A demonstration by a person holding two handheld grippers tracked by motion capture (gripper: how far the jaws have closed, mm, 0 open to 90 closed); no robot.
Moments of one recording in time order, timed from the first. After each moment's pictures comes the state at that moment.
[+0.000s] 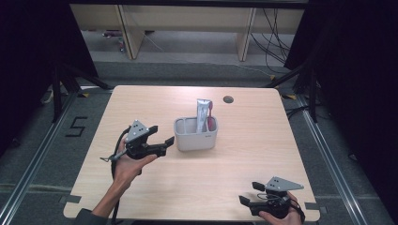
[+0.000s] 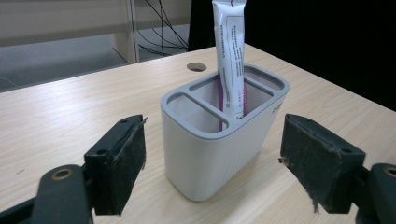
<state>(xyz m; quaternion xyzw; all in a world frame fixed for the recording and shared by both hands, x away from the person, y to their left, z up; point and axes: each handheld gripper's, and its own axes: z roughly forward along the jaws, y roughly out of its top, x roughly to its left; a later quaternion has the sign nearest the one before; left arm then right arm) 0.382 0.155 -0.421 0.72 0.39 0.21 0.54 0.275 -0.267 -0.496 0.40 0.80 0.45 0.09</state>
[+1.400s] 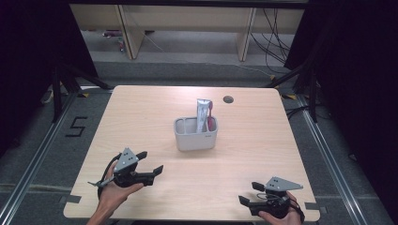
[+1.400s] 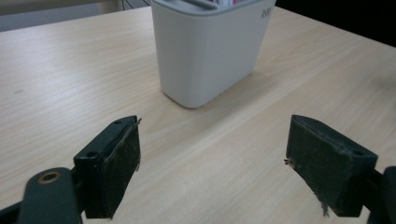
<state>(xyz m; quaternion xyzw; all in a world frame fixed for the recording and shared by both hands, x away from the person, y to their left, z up) 0.328 0.186 -0.477 0.76 0.37 0.19 0.50 0.276 -0.267 -0.496 0.40 0.80 0.44 0.08</state>
